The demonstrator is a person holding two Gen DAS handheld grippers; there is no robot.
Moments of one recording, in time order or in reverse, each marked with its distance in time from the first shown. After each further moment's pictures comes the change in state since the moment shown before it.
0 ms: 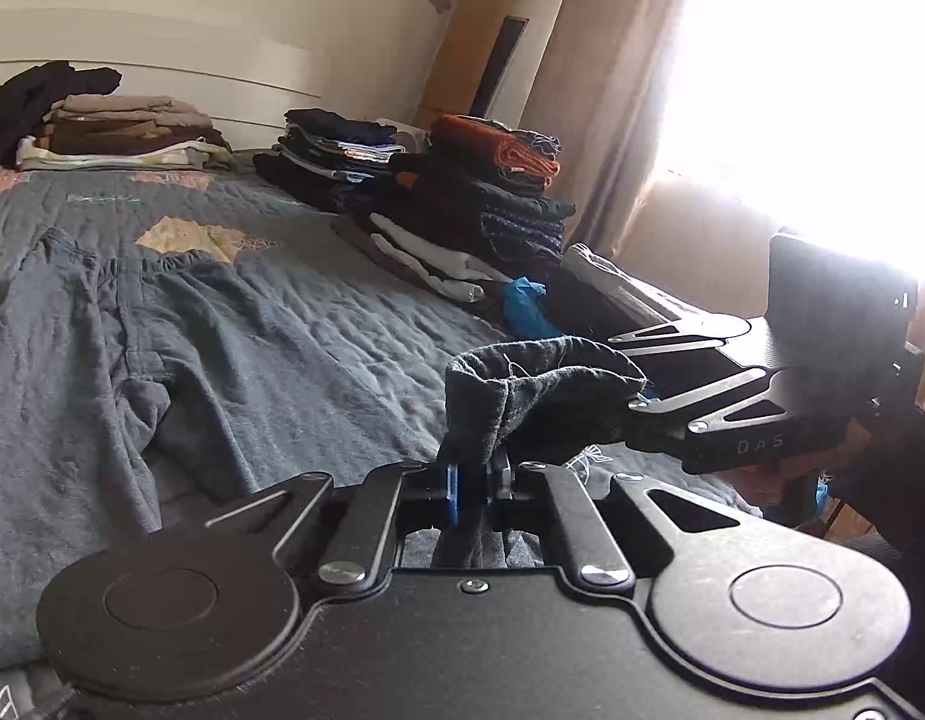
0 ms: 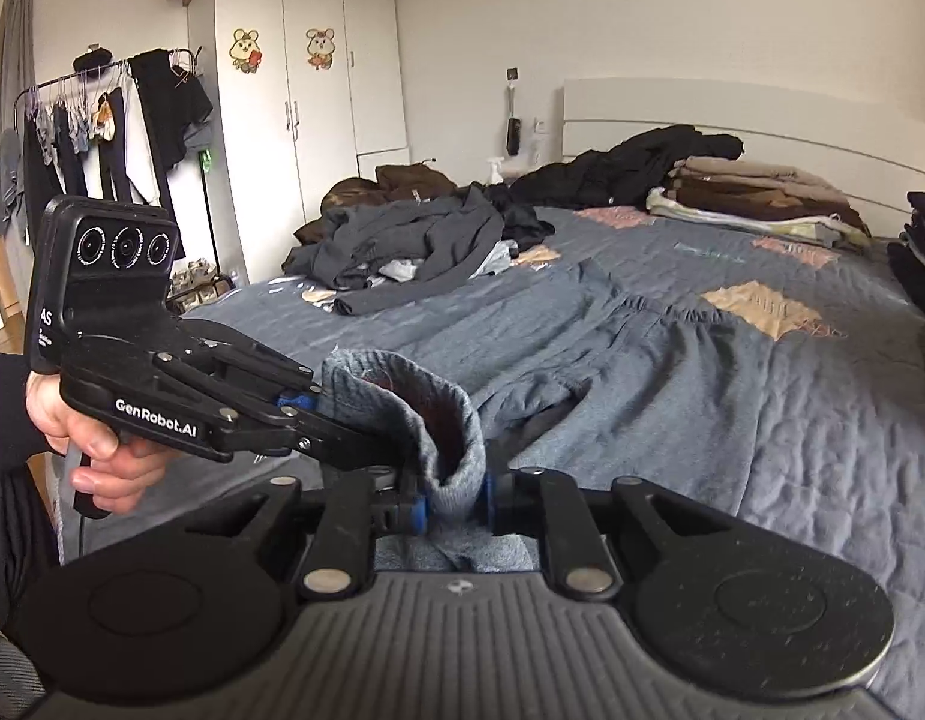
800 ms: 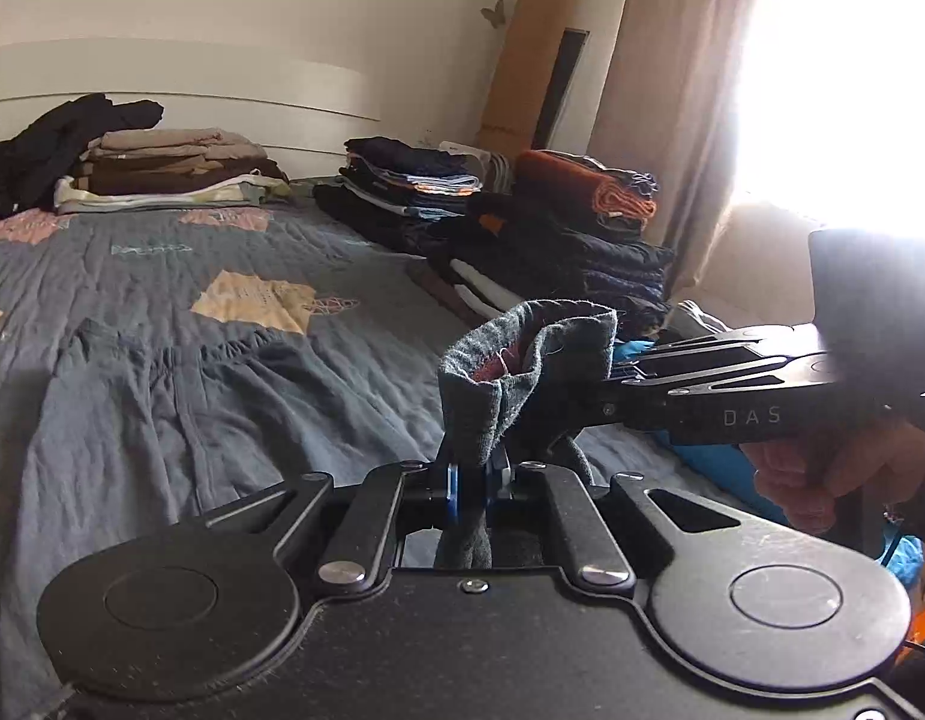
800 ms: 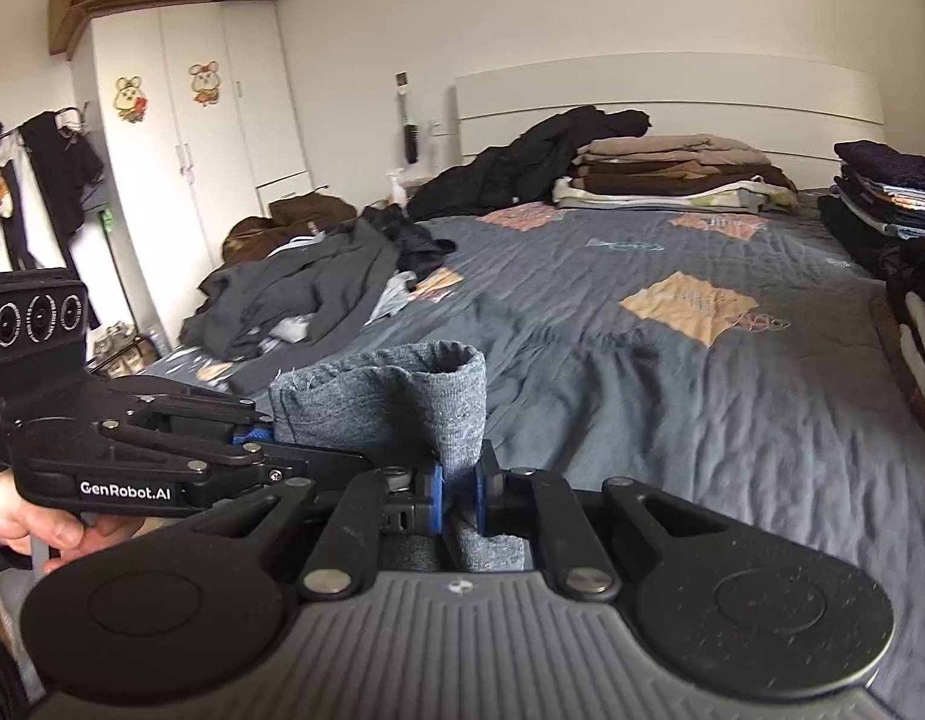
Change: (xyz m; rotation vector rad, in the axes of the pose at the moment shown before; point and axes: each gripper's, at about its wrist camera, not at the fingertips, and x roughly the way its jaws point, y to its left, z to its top) left arm 0.079 0.078 0.098 -0.003 -0.009 0.156; right arm 0.063 -0.081 0.077 0.181 -0.005 -0.147
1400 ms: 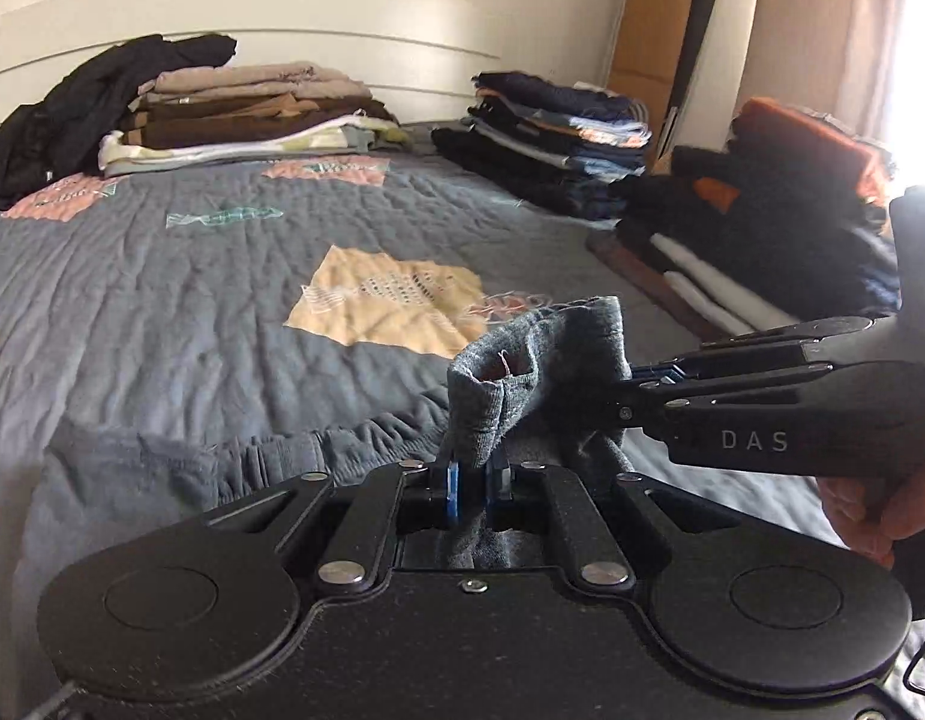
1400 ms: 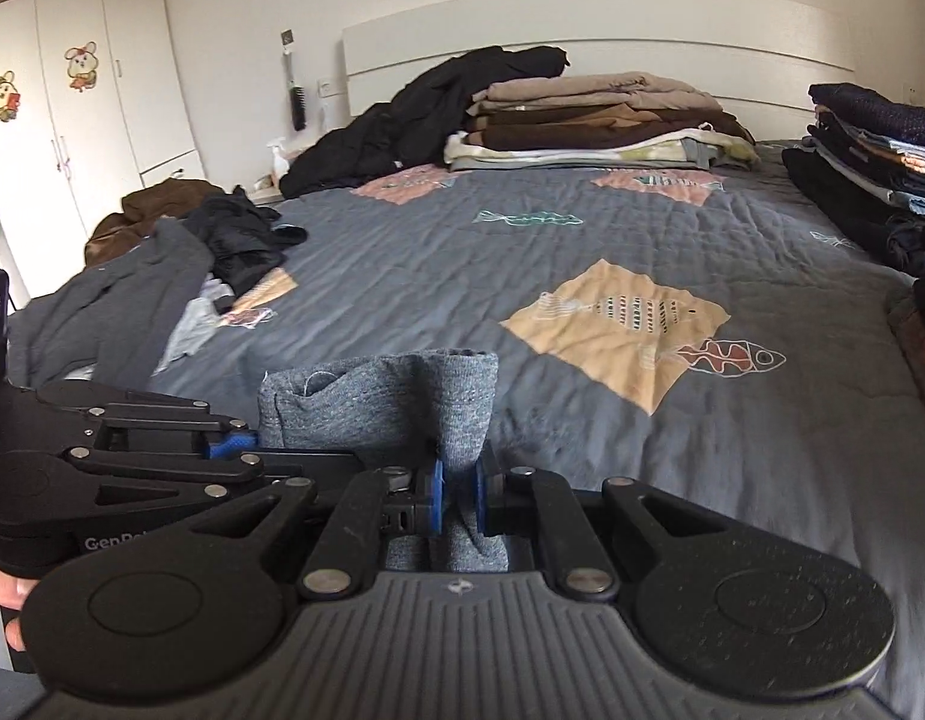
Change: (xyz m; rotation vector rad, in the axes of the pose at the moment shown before) left arm 0.201 0.146 0.054 -0.005 0.122 0.198; right arm 0.235 -0.141 0.071 0.061 0.087 -0.146
